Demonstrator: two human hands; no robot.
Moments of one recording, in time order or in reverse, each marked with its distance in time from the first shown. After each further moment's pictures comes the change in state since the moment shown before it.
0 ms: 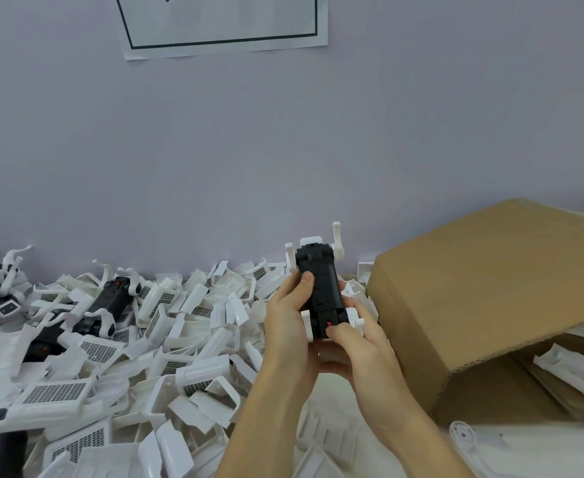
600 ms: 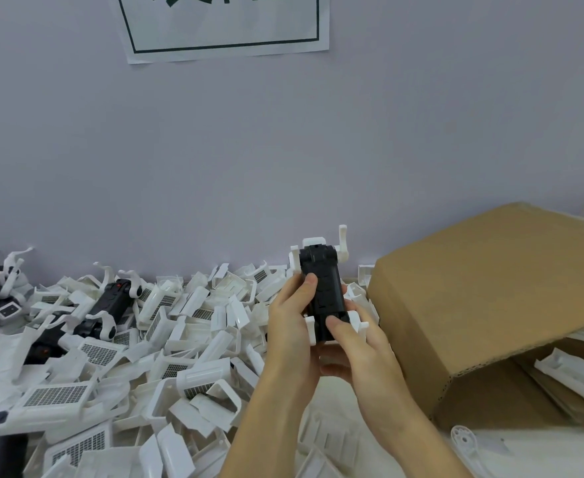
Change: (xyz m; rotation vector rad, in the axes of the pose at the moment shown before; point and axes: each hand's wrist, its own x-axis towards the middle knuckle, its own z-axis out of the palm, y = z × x) left_hand 0.000 -0.001 -0.001 0.057 -0.017 -0.002; right_hand 0.001 0.000 0.003 -0.013 0.039 -0.003
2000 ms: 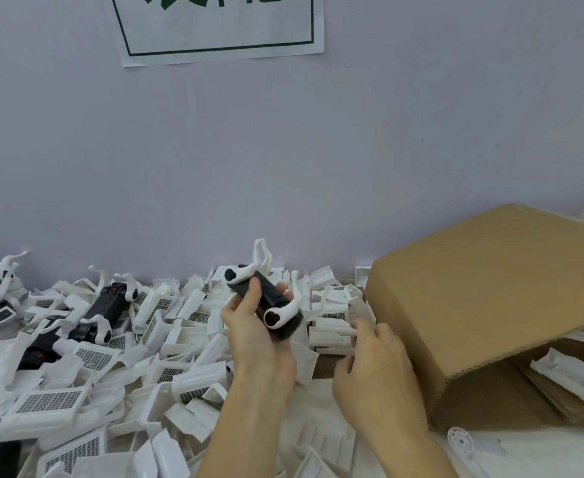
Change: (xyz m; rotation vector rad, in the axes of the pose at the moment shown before) left_hand 0.017 0.006 -0.018 -0.397 0.332 0.053; right_hand -0.009 0.000 -0.010 -1.158 0.188 -0.036
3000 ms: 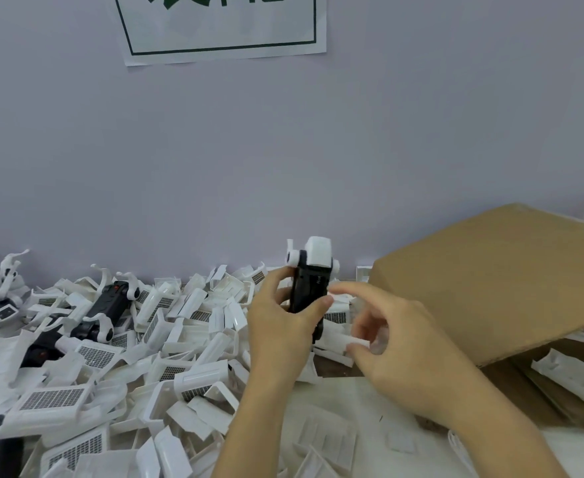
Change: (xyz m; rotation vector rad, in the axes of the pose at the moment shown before) left_hand -0.005 -0.008 -0.004 0.833 -0.254 0.360; right_hand 0.014 0.009 -0.061 0.284 -0.076 -0.445
